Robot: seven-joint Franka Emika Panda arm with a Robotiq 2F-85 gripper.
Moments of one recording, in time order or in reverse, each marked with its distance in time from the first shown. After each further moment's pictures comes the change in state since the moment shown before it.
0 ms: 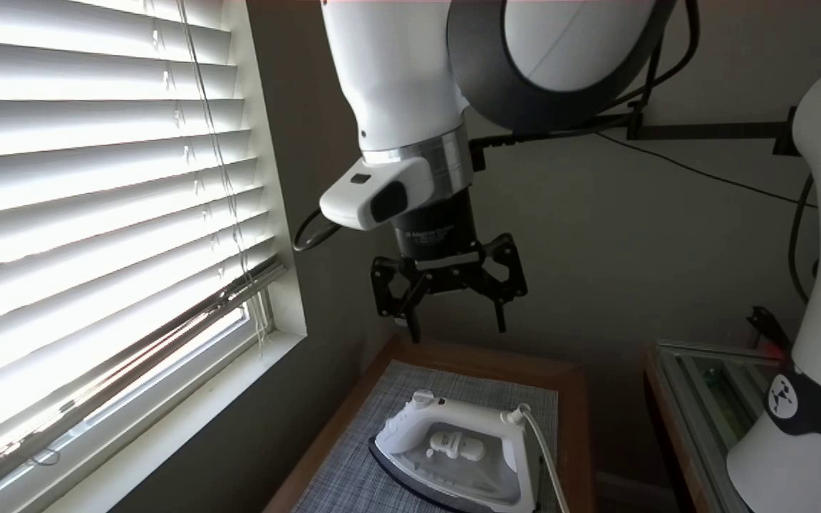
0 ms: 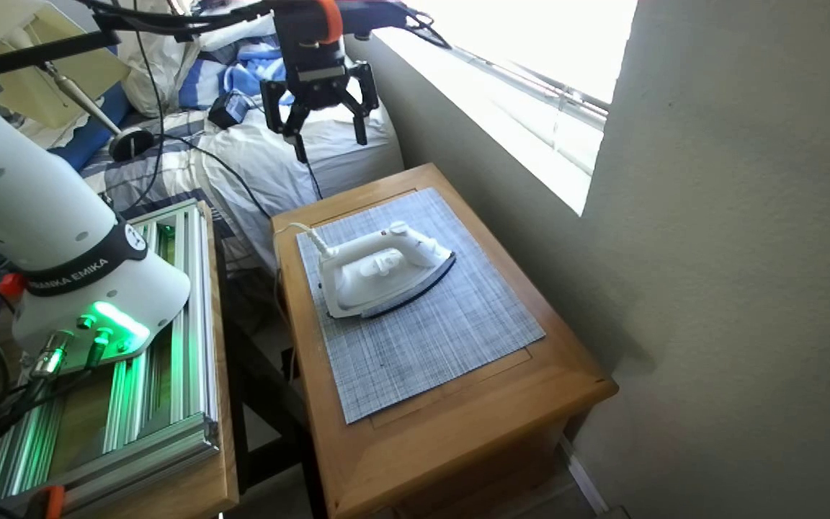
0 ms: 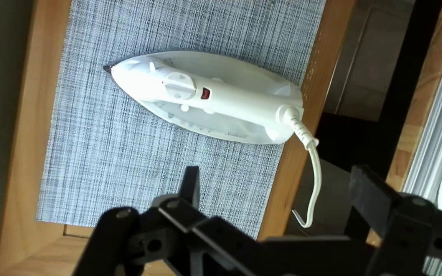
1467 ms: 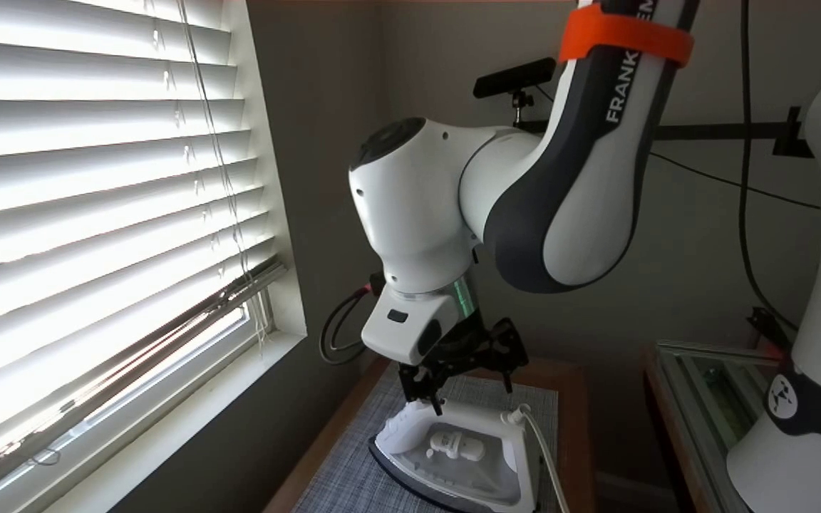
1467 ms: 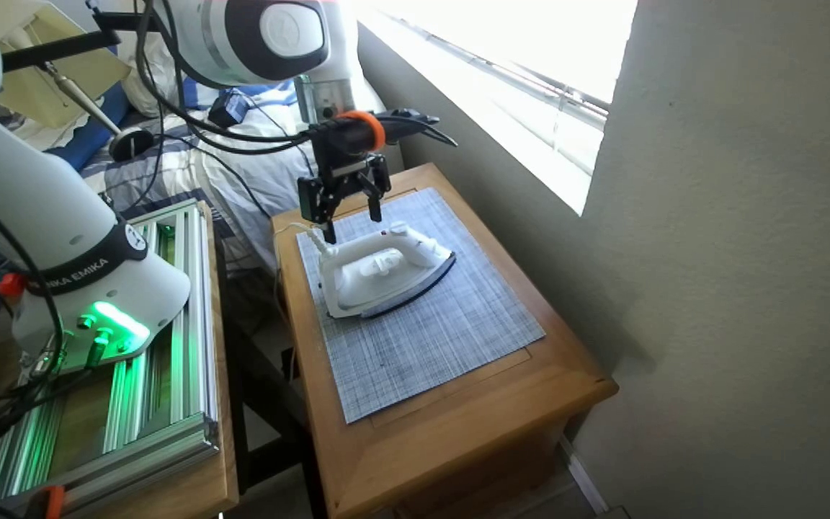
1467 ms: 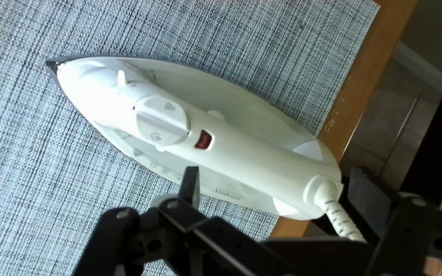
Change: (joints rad) arm -0.113 0.382 0.016 -0.004 -0.314 0.325 0.034
